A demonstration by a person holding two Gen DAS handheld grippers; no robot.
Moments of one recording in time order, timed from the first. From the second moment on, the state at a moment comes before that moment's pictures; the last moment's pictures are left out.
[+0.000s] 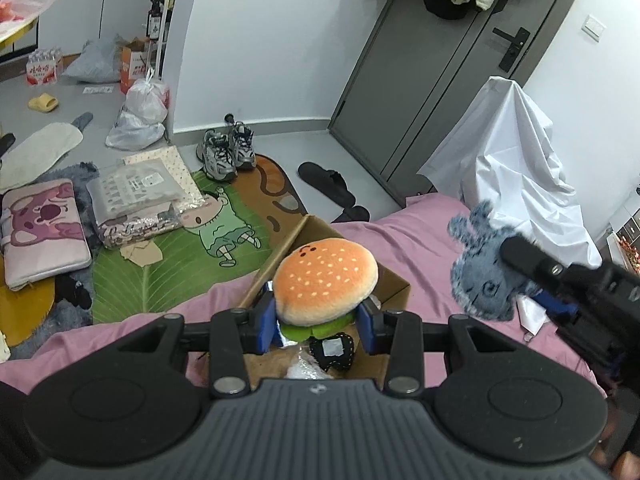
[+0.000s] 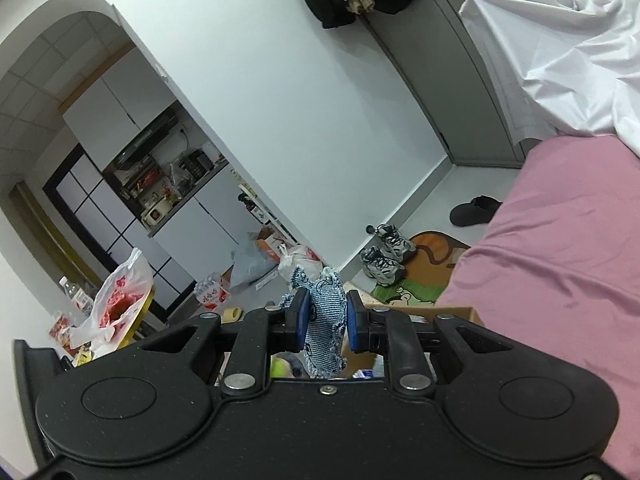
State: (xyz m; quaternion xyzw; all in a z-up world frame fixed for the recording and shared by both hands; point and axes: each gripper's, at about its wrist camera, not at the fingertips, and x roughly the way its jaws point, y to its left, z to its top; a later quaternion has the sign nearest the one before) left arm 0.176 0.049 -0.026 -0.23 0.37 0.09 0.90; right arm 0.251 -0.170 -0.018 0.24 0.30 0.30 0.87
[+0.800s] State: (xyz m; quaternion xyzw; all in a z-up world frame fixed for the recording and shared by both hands) left arm 0.207 0.073 -0.097 -0.27 0.44 0.07 0.85; right arm 0.267 -0.145 -0.047 0.21 0.35 0.27 0.87
